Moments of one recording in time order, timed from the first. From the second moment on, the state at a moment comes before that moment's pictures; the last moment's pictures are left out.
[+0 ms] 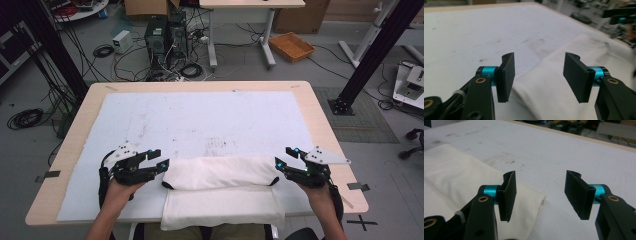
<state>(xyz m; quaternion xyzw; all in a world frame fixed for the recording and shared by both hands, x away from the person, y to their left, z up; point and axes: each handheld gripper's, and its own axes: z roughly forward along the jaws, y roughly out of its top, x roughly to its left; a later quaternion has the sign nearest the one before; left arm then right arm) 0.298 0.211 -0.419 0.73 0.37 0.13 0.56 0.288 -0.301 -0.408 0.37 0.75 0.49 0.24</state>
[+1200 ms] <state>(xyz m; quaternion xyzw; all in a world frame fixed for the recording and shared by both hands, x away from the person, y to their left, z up) 0.369 0.180 -0.424 0.70 0.46 0.12 0.53 0.375 -0.277 -0.423 0.39 0.79 0.41 0.21</state>
